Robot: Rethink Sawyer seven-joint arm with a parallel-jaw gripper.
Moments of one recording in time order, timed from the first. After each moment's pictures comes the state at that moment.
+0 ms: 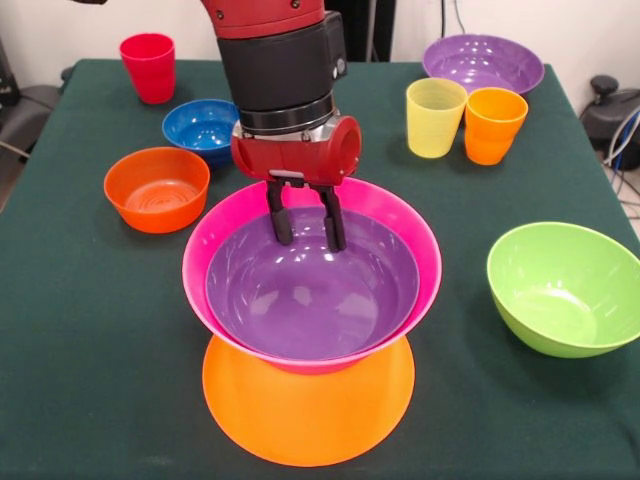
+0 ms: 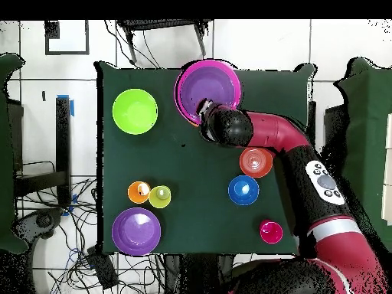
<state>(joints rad) -0.64 -0.50 0.50 1.48 -0.35 0.45 2.17</state>
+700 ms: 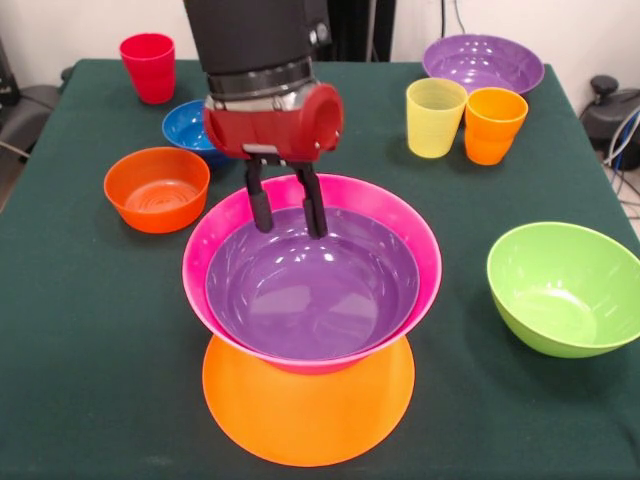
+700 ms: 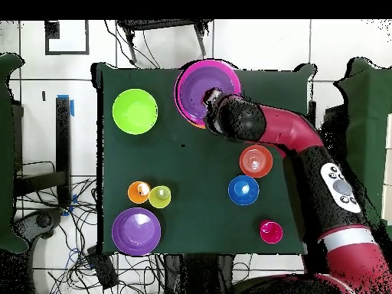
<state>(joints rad) -0.67 -0.57 0.52 1.48 -0.26 0.45 2.17</state>
